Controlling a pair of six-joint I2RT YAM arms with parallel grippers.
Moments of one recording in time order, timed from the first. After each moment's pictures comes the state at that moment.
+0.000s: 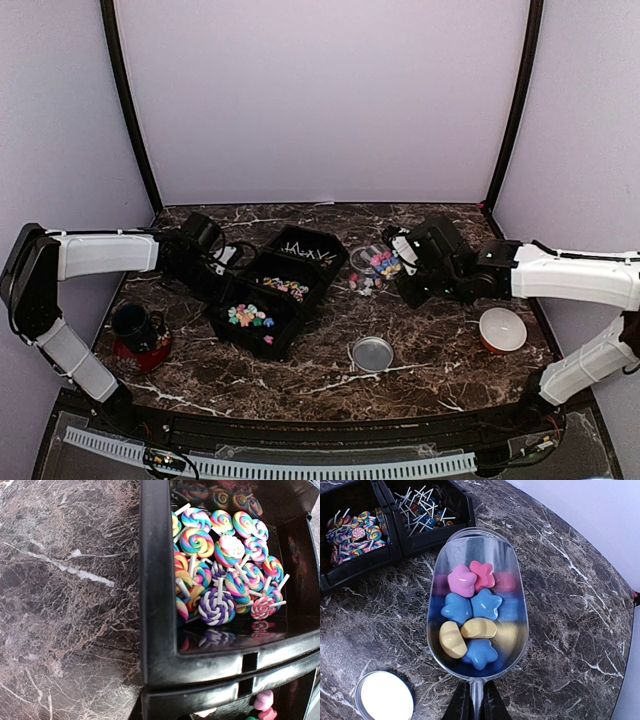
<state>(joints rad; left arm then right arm) -0.48 1.56 0.97 -0.54 0.20 -0.19 0.90 1.33 0.93 -0.42 0.38 0.06</state>
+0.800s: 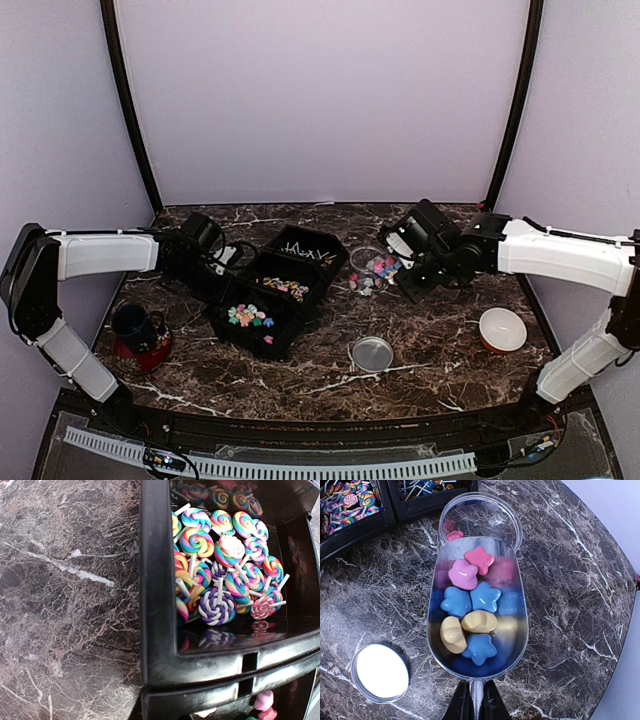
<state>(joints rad) -0.48 1.56 0.97 -0.54 0.20 -0.19 0.87 1.44 1.14 -0.74 0.34 0.08</state>
